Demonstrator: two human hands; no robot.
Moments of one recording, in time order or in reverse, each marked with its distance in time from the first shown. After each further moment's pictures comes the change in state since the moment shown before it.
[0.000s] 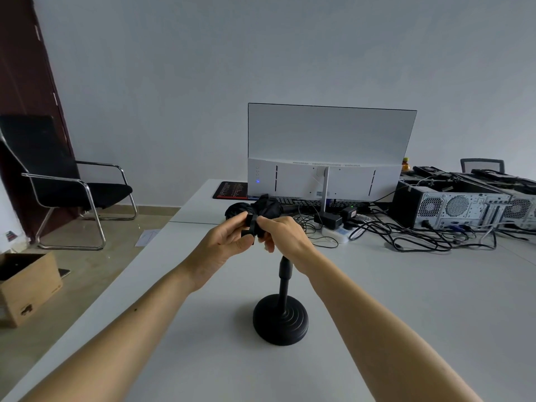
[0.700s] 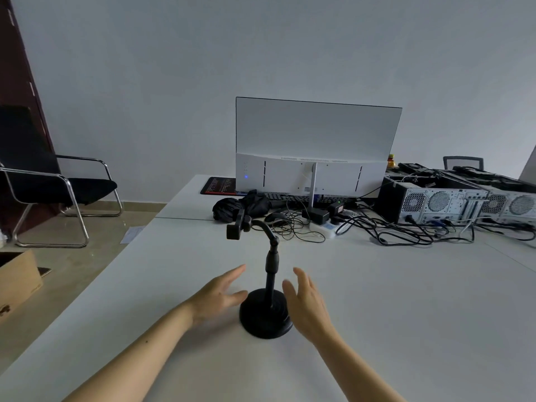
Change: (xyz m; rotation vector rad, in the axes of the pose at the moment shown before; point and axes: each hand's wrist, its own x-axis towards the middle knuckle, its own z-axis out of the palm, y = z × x) left_hand -0.025 -0.087 0.029 0.255 -0.179 -0.314; right_hand -0.078 0.119 0.015 -0.253 0.154 0.177
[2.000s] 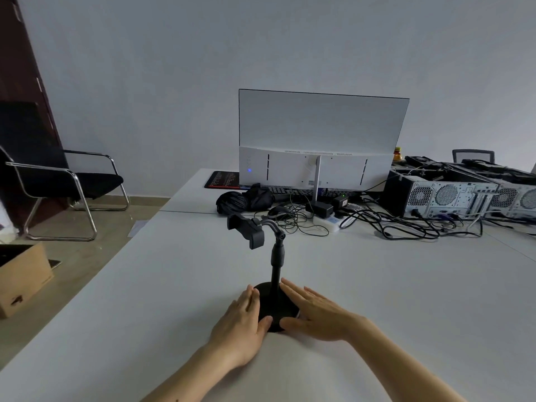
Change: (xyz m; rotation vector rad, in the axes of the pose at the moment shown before) left_hand -0.022 -0.004 0.085 0.737 0.147 -0.133; right_hand 0.018 0.051 -0.020 -0.564 -0.561 -0.407
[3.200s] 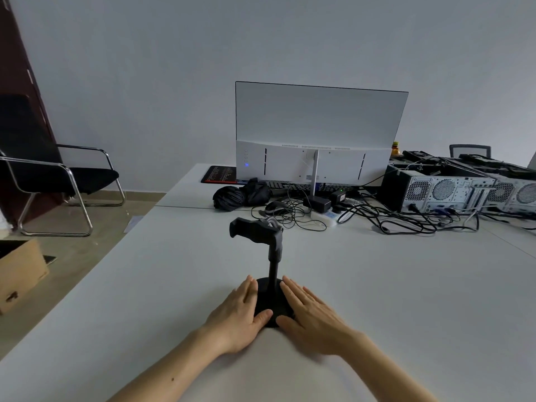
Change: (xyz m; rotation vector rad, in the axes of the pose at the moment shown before) left_hand 0.008 -0.005 -0.012 0.021 -0.080 0.074; right_hand -0.012 -0.017 0.020 -0.041 0.156 0.046
